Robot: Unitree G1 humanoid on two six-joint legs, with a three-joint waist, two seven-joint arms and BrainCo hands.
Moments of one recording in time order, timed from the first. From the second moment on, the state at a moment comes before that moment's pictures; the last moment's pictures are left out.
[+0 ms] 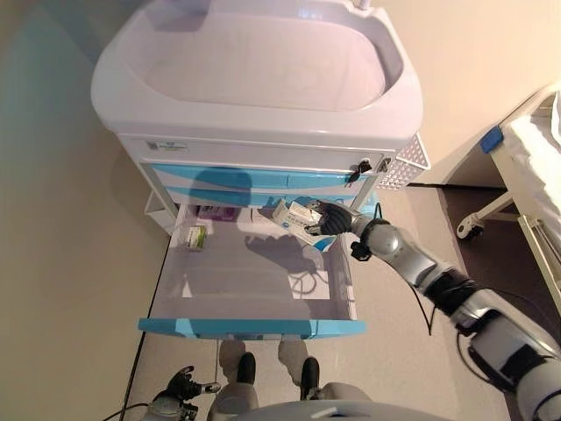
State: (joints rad) left arm 0.01 0.29 -0.17 1.24 -0.01 -0.10 0.02; right arm -0.64 -0.65 0.70 0.32 0.02 -0.09 0.21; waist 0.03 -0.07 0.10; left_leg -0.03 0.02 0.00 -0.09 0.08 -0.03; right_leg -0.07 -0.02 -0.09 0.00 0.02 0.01
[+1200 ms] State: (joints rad) left arm 0.10 0.31 -0.14 1.30 -0.04 -0.09 0.00; right arm -1.23 -0.73 0.68 0.92 0.15 -0.09 0.02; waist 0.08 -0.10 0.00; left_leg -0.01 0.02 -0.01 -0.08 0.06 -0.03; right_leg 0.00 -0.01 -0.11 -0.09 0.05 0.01
